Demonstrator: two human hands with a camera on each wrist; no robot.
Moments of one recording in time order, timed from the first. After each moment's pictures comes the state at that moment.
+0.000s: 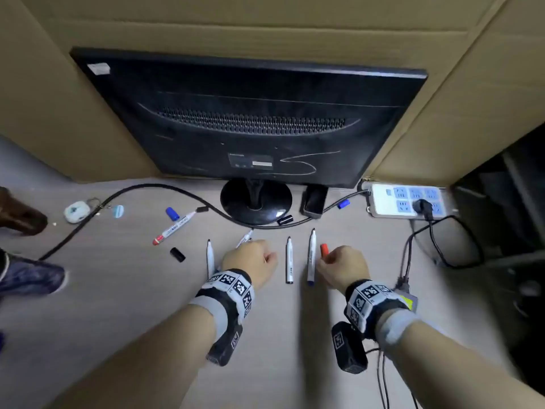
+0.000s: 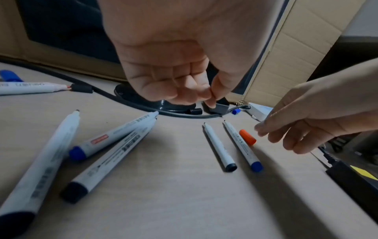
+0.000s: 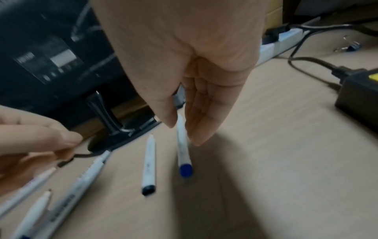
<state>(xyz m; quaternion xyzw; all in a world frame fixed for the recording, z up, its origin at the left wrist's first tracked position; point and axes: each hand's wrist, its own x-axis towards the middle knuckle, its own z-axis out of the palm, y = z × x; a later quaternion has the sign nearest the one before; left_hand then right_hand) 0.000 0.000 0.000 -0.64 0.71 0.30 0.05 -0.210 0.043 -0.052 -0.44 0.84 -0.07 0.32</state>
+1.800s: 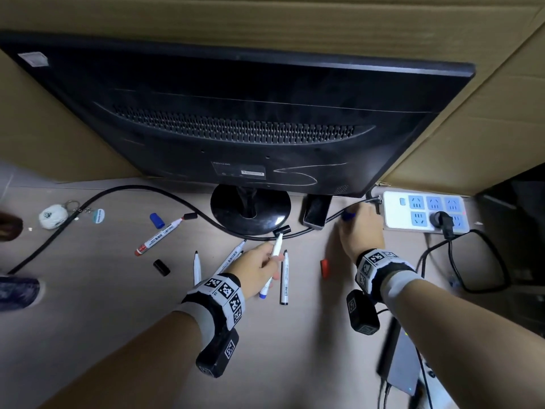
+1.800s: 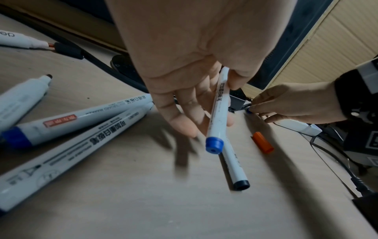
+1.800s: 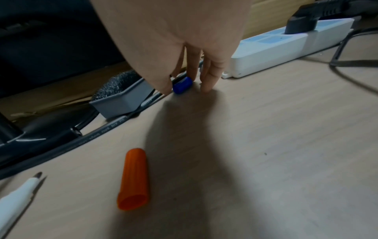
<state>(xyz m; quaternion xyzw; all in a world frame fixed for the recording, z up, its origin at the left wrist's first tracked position) -0.012 -0.035 -0.050 -0.58 0.56 0.59 -0.05 -0.280 -0.063 -0.084 -0.50 0.83 -0.14 0.20</state>
